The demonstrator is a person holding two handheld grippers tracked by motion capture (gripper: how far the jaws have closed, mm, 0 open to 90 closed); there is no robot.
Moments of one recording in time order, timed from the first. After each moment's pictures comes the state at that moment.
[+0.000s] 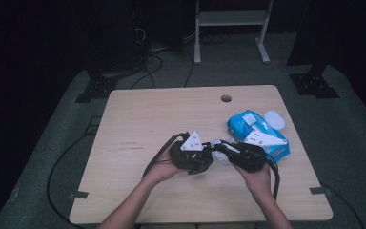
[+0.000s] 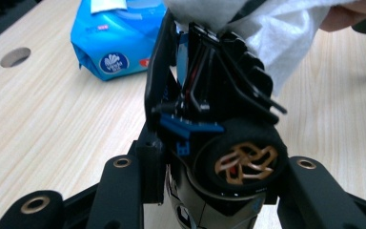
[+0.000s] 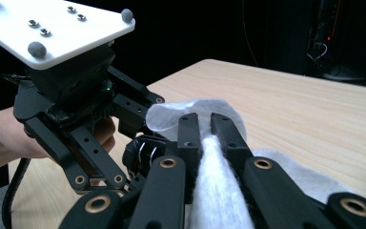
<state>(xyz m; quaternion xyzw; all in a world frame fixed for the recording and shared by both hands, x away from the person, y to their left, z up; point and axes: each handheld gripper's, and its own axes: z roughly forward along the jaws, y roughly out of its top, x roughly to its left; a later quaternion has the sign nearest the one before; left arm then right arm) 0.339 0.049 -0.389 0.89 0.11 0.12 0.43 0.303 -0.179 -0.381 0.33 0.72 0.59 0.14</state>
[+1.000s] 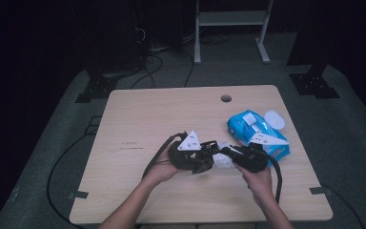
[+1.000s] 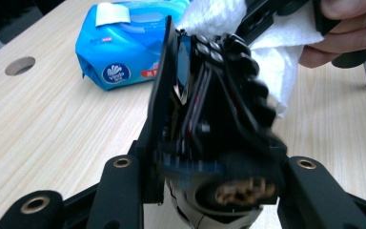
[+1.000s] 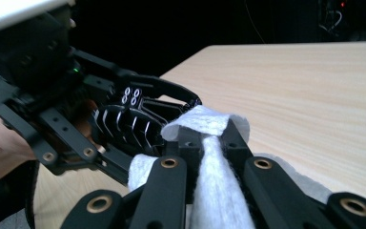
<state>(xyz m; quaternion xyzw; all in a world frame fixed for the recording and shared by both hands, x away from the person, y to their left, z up) 0.336 0.051 -0.388 0.88 0.11 0.12 0.45 0.312 -0.195 -0.404 0.37 0.70 0.61 0.07</state>
